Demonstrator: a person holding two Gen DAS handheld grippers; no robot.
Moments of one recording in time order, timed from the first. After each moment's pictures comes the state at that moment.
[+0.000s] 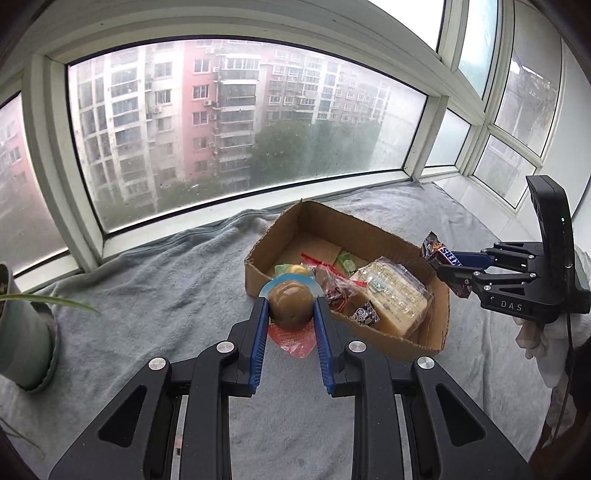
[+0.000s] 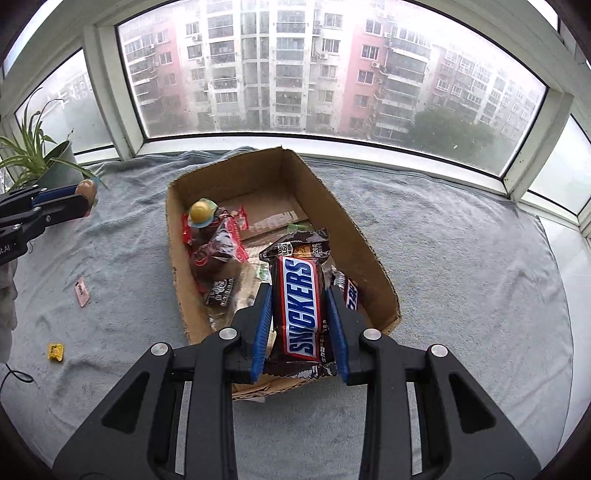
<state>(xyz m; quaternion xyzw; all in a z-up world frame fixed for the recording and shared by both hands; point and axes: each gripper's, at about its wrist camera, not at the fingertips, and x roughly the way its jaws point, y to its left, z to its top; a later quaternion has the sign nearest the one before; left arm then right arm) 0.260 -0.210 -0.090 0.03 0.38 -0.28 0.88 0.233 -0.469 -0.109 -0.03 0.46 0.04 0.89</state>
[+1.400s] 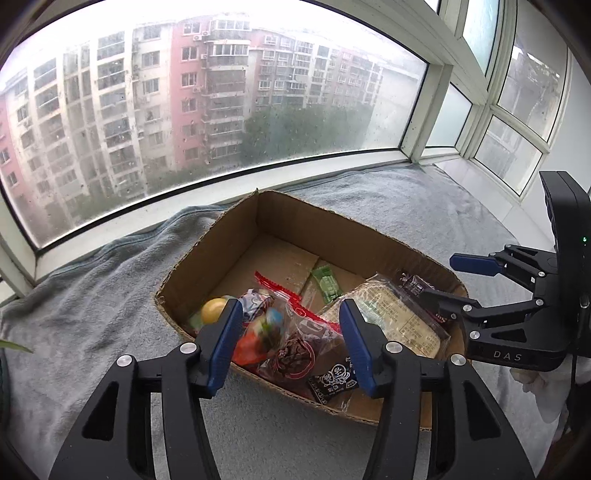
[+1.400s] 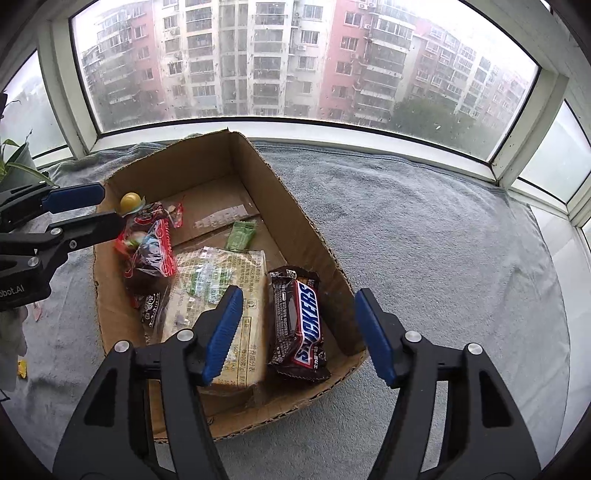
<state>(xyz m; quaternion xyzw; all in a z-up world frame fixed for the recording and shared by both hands) 0.304 -0.295 -0.129 0.05 0.40 -0.30 0.86 0.265 -0.491 -0.138 -0.03 0.47 0.00 0.88</state>
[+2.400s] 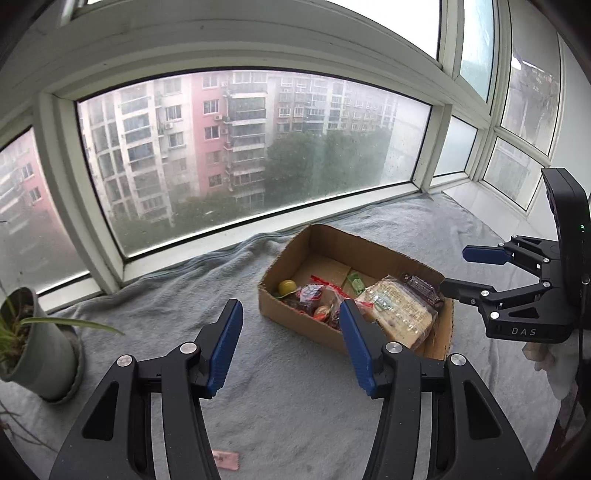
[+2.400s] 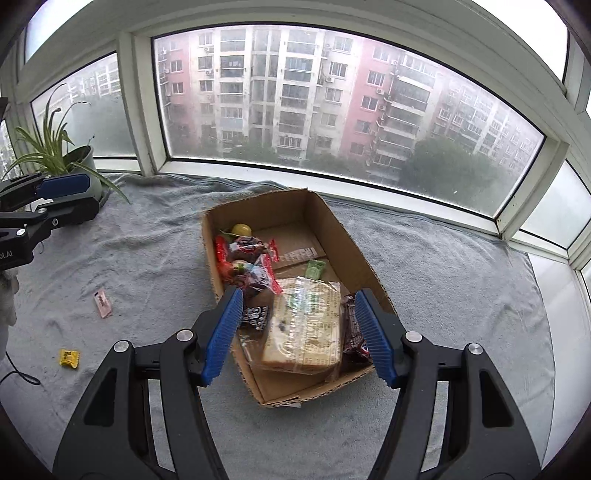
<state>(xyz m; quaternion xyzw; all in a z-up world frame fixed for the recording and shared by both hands) 0.247 -0.197 -0.058 0.05 0.35 -0.25 0.90 0.210 -0.412 -0.054 -0.07 0.41 0.06 0.91</state>
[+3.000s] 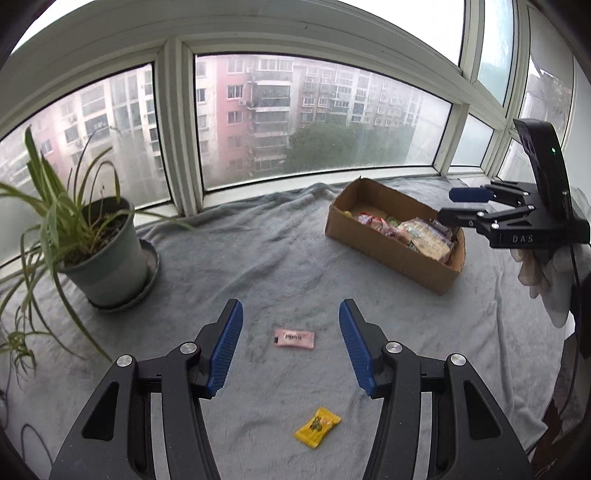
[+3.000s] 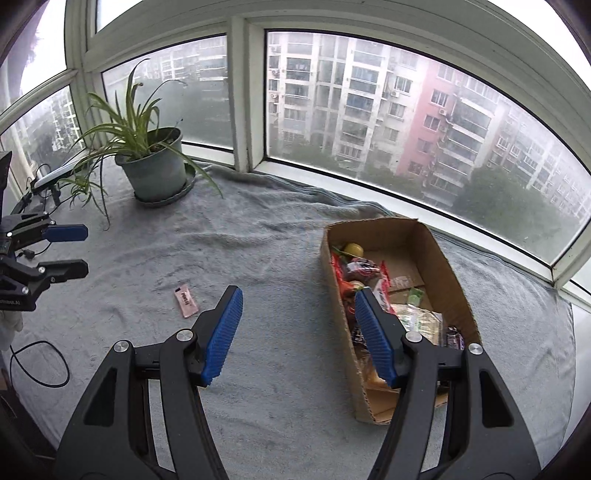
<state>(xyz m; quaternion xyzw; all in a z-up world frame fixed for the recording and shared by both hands) 0.162 -0.071 -0.081 0.03 0.38 -0.21 0.90 0.202 -0.309 -0.059 -0.10 0.40 0.20 0.89</state>
